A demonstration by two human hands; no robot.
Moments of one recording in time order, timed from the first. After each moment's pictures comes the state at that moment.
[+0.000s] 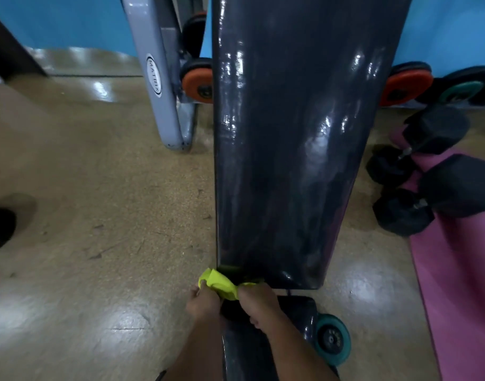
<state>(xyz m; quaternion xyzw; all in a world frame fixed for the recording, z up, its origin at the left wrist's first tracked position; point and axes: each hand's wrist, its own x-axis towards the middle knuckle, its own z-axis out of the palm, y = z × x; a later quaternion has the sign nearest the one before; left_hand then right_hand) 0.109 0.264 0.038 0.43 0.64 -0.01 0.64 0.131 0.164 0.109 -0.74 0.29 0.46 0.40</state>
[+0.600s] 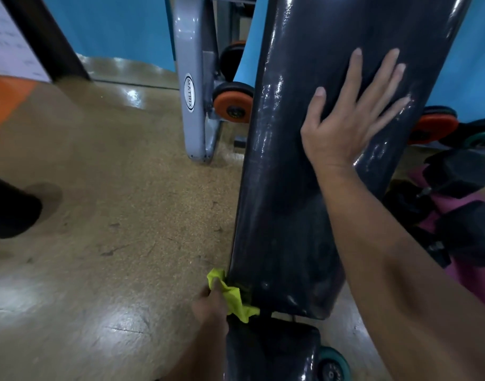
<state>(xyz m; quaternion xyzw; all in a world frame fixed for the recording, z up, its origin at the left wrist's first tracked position) 0.133 0.267 0.103 0.52 0.60 -0.07 0.61 0.371 0.133 0.303 -0.88 0.08 -0.42 0.19</state>
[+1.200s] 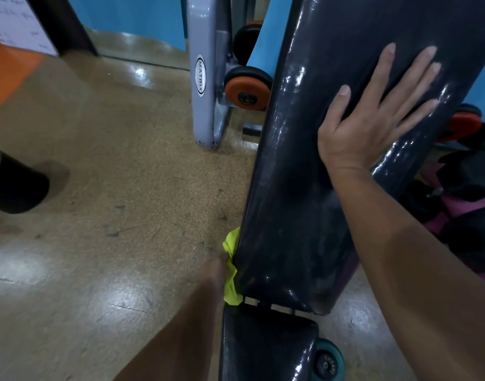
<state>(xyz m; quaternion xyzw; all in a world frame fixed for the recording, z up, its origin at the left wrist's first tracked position) 0.179 0.294 0.076 0.46 0.57 -0.19 0.65 0.380 0.133 0.294 -0.88 0.09 -0.44 0.13</state>
